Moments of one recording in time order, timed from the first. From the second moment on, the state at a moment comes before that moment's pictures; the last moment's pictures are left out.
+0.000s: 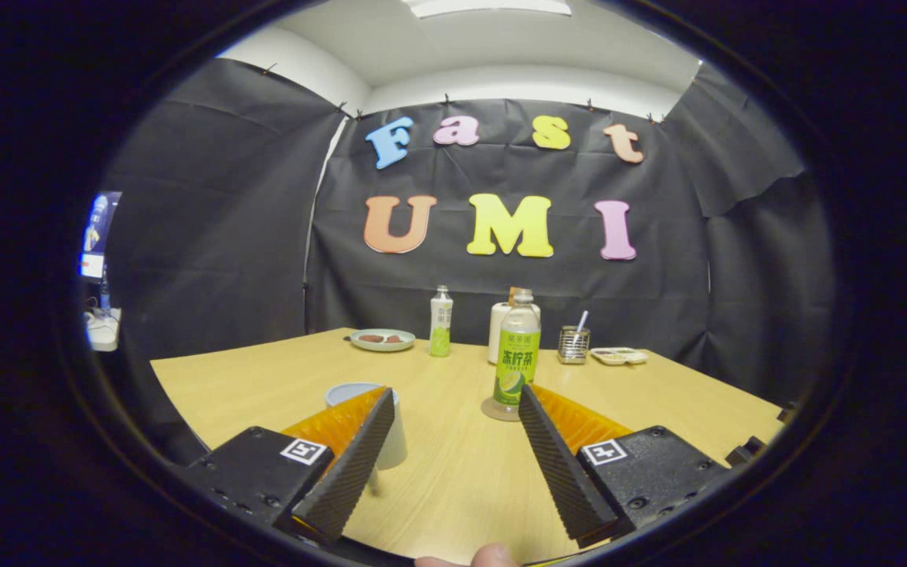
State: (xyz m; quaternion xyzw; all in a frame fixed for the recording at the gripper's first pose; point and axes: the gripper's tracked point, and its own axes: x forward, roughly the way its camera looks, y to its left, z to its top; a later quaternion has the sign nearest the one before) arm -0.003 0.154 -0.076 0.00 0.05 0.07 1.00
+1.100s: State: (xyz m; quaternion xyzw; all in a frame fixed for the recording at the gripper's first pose) arm 0.002 0.154 -0.092 -0.01 0.05 0.04 1.00
